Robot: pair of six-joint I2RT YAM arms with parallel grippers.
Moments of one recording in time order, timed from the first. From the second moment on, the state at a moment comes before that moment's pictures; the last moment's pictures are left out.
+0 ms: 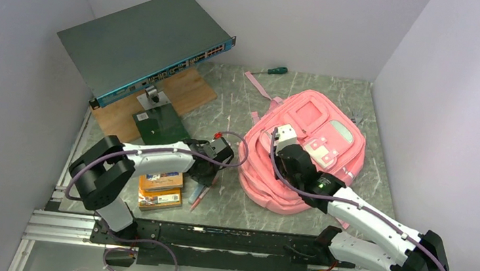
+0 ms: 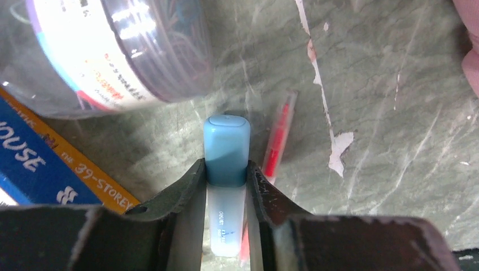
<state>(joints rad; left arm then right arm) -0.88 1.61 0.92 -0.58 -0.20 -0.49 0.81 0.98 0.65 -0.28 0.35 0.16</state>
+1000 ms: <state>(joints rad) -0.86 1.35 0.85 0.06 0.02 -1.20 0.61 0.99 0.83 -0.49 0.08 0.53</state>
